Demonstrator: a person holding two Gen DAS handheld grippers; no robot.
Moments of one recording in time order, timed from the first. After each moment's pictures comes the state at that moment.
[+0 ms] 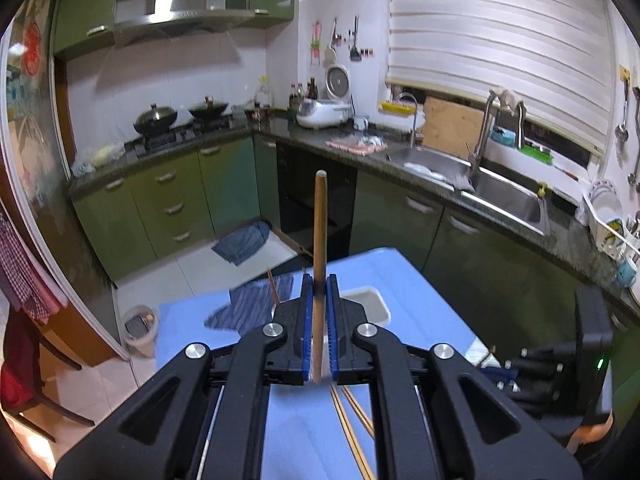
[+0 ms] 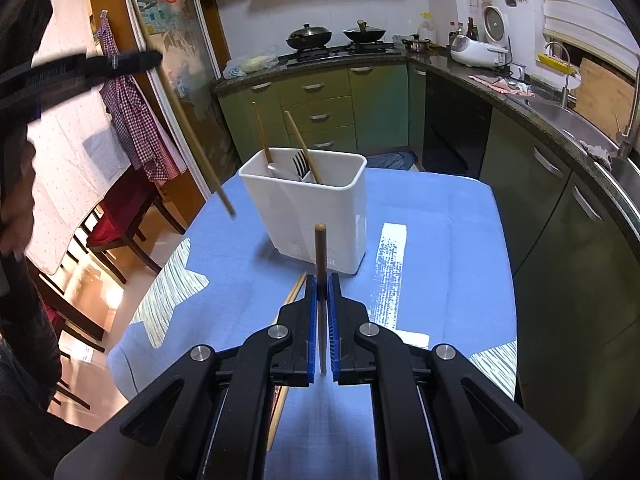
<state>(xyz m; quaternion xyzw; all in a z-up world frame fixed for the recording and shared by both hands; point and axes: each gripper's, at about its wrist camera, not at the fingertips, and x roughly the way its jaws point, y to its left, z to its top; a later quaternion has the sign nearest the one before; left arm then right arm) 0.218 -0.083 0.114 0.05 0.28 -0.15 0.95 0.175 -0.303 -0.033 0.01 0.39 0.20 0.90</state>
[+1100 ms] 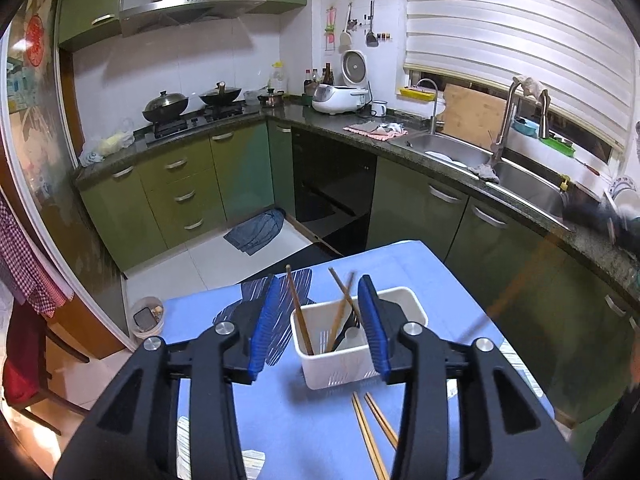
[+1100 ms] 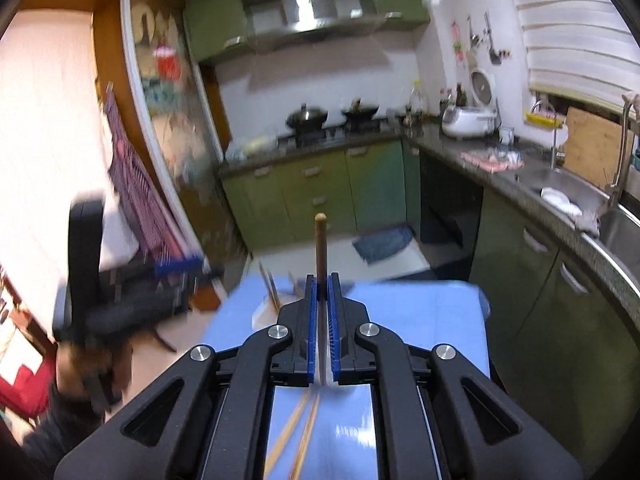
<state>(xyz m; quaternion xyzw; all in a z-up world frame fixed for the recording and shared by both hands) 0.258 -0.077 0.075 0.05 0.31 -0.13 0.94 0.212 -0.320 0.103 0.07 0.26 0.19 0.94</state>
